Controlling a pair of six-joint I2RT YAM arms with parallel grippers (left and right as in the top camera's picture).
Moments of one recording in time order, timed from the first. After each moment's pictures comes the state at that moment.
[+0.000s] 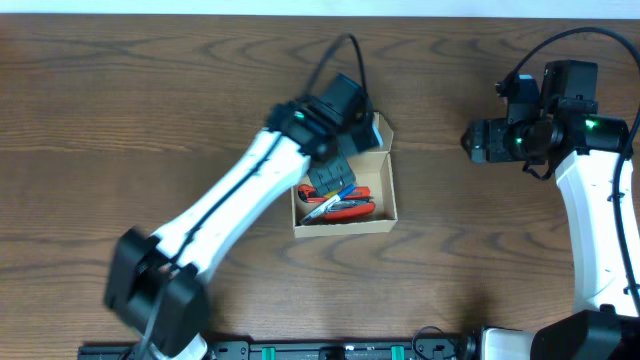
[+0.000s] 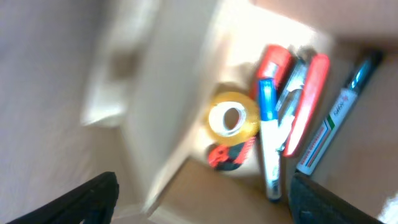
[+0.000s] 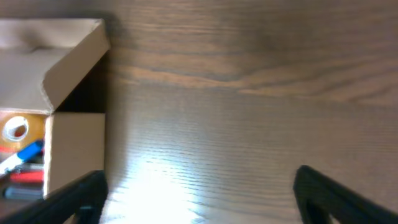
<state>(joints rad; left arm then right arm) -0.65 1.80 1.59 -1.01 -0.03 0.52 -0.13 1.50 1.35 -0.98 -0.19 -0.14</state>
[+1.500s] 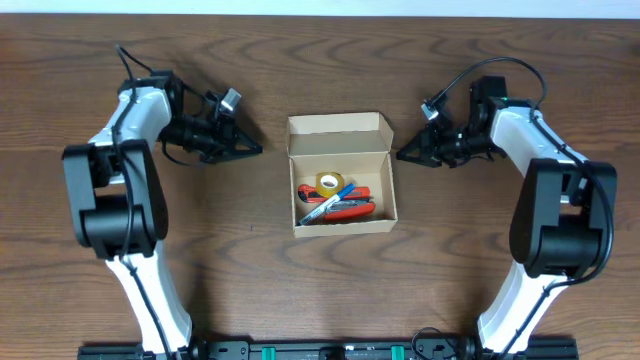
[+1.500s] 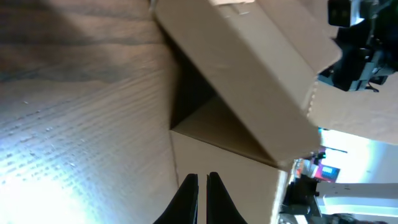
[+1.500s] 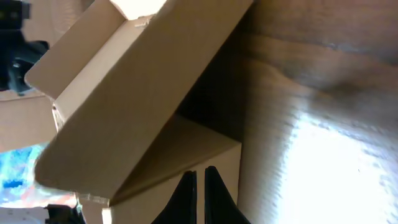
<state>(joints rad) 0.08 2.21 1.55 -1.13 1.02 0.28 -0.04 2.05 1.35 -0.81 -0.87 -0.01</state>
